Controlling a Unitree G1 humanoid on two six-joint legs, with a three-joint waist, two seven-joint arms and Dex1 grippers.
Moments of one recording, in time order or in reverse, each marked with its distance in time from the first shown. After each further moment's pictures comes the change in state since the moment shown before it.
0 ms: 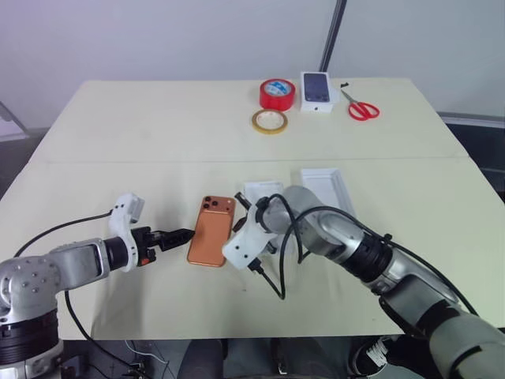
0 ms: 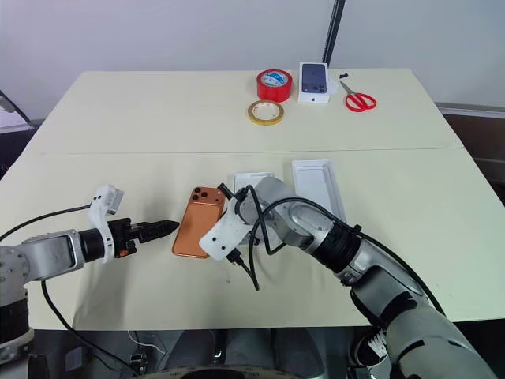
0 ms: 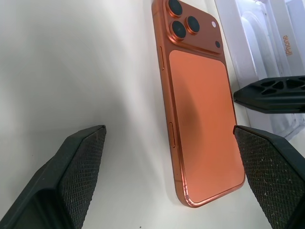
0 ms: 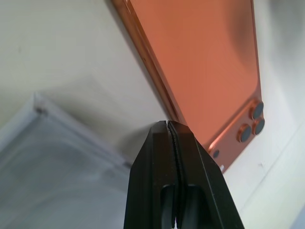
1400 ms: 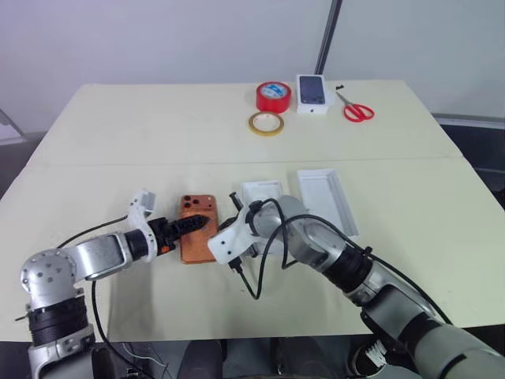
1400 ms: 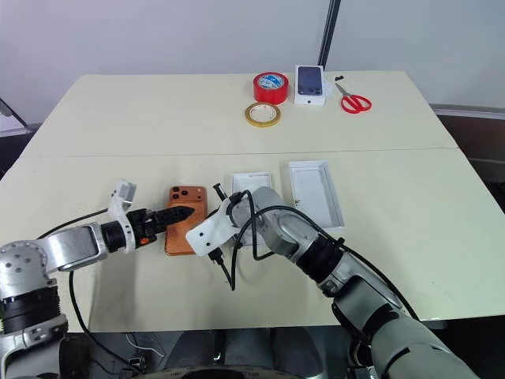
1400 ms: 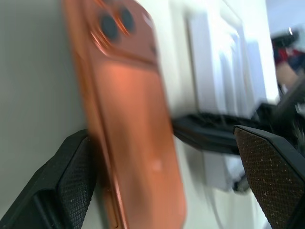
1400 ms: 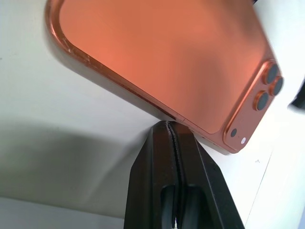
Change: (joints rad) left arm -0.082 -0.148 0.048 0.180 -0.320 -0.007 0.359; right arm 0.071 0.122 -0.060 0.098 -0.036 0.038 -0.151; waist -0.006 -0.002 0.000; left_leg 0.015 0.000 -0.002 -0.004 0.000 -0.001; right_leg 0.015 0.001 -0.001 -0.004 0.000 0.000
